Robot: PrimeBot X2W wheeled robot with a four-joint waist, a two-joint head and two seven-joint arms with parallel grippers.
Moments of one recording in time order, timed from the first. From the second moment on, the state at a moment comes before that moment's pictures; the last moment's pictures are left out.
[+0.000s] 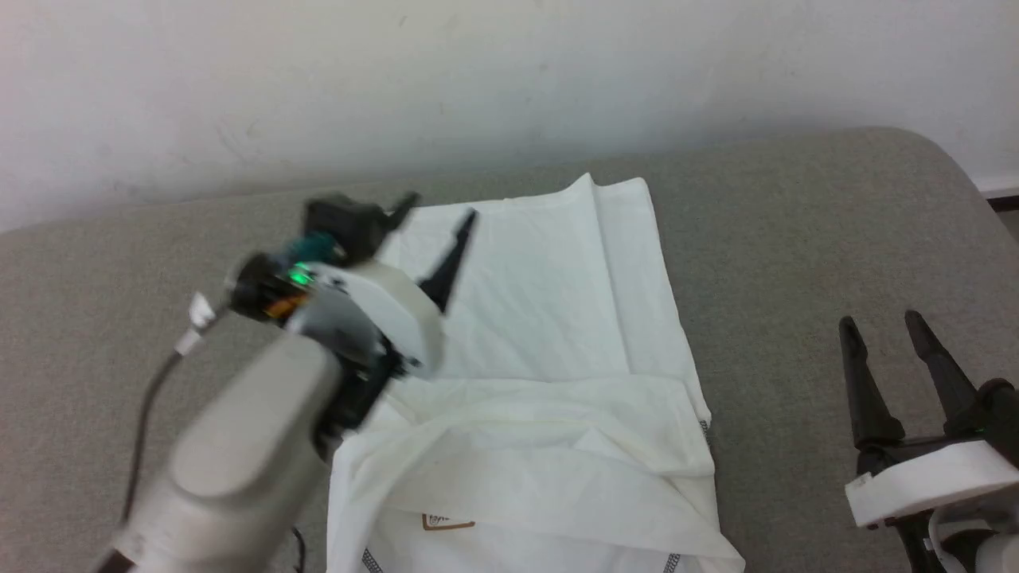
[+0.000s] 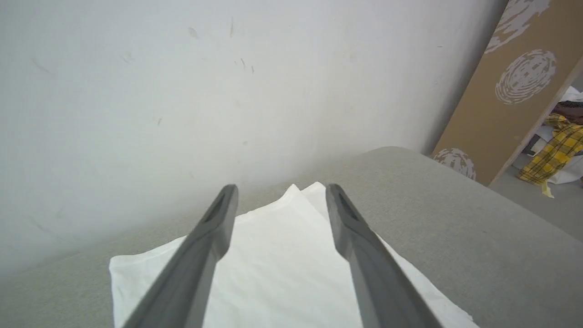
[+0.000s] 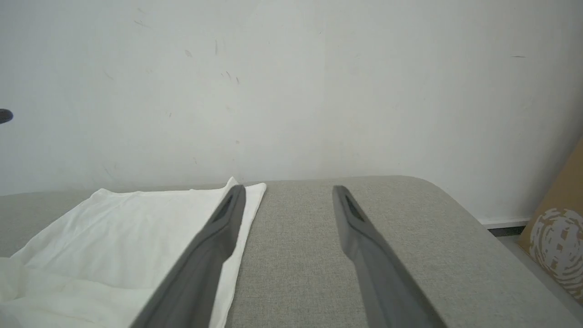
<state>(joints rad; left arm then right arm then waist) -0.59 0.31 -0.65 0.23 -0.62 0.11 0.05 0.03 -0.14 -0.08 -0.09 0.22 0.13 -0.06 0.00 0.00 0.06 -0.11</state>
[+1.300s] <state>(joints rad) -1.15 0.65 -0.62 0.89 -0.65 -0.07 0.58 -0.08 -0.10 0.06 -0.10 0.27 0.13 -0.12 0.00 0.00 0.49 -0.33</state>
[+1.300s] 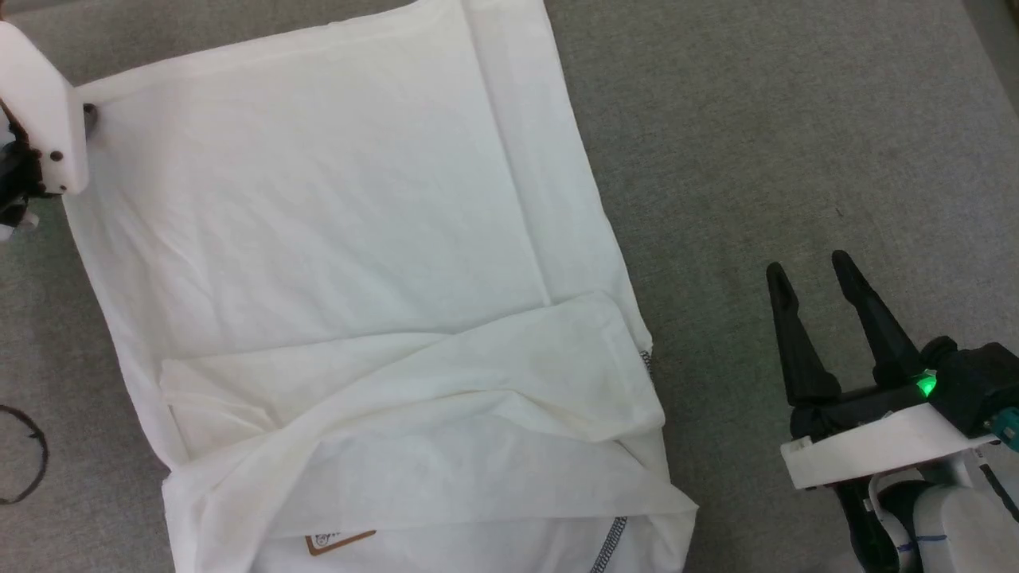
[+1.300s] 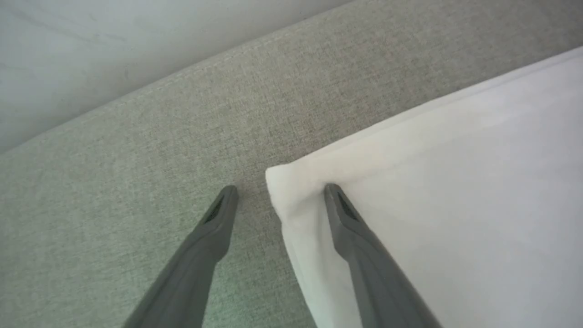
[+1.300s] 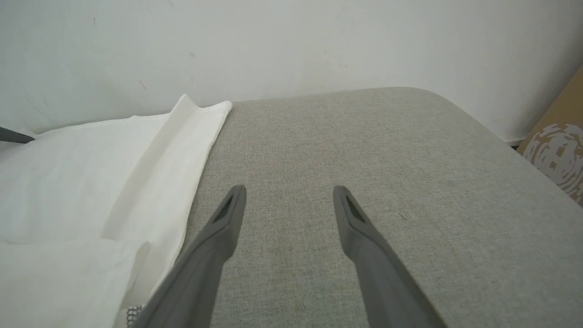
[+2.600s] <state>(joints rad) -1.14 0.42 -0.75 0.51 -0.63 -0.12 0.20 -1.09 -0.59 0.50 0.50 0.62 0.13 0.69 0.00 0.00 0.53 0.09</state>
